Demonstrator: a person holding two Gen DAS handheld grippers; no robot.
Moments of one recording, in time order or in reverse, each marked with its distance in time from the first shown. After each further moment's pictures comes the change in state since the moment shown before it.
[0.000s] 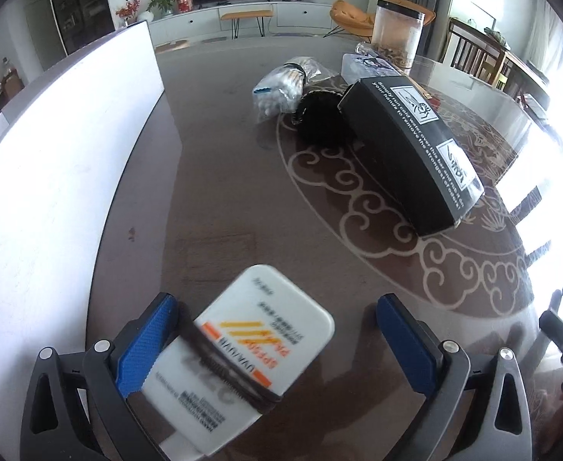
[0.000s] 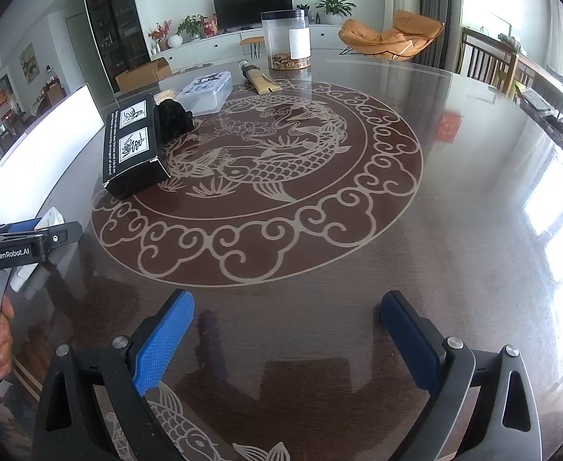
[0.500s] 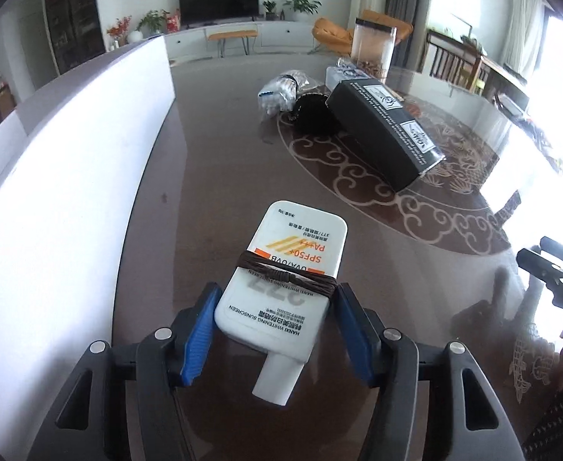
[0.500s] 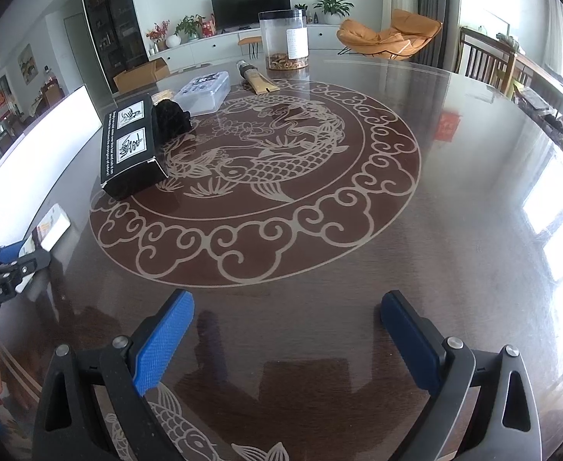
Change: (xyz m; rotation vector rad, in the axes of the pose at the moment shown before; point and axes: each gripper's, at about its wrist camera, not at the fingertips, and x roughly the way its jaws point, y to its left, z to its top) left arm -0.033 0.017 -0.047 0.035 -0.091 -0.048; right arm 0.000 -0.002 0.000 0.000 0.002 -0.009
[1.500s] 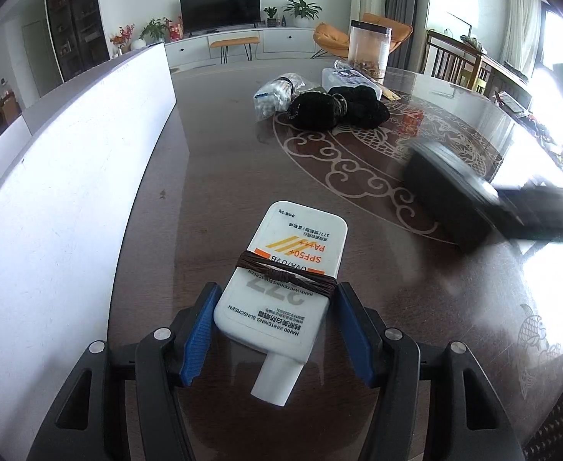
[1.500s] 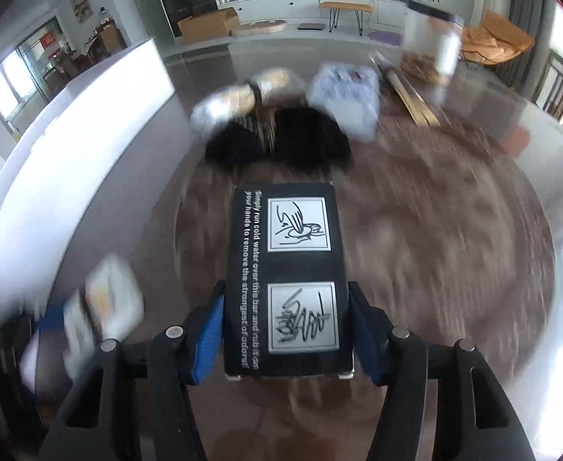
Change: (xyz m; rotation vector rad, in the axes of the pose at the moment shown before) left arm -0.004 -0.012 -0.007 0.018 -0.017 0.025; right arm 0.043 0.096 0.074 -0.201 0.158 0.179
